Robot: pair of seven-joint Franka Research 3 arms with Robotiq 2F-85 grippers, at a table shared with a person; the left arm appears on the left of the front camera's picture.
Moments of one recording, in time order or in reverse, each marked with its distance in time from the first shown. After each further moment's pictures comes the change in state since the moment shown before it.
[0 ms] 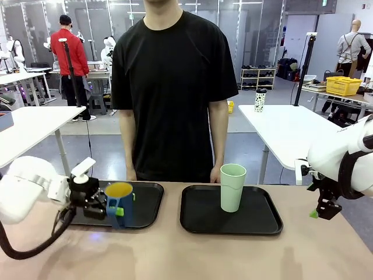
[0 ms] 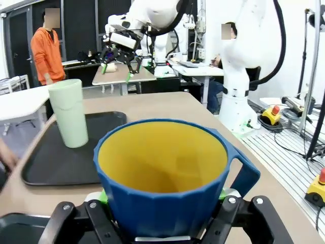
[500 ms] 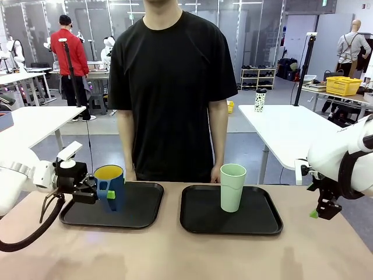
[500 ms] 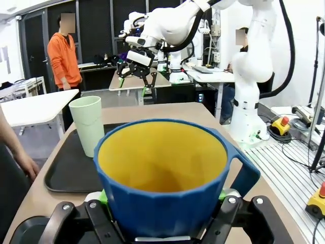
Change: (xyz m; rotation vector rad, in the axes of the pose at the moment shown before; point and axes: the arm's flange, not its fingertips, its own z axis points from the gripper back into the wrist) left arm 0.038 -0.009 0.023 0.082 -0.009 -0.004; right arm 0.000 0.000 0.000 0.000 0.000 0.000
